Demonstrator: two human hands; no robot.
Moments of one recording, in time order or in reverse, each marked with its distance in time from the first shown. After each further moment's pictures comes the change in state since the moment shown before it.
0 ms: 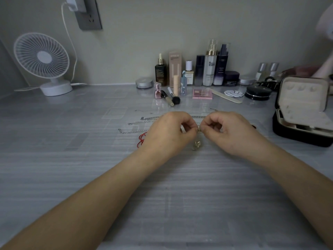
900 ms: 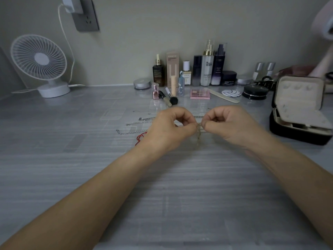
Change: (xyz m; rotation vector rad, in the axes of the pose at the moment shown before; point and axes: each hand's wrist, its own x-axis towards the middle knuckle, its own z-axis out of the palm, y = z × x) left_hand 0.003 0.006 -0.002 -0.444 -0.032 -0.110; right_hand 0.004 -0.004 -0.007 0.443 0.009 0.201
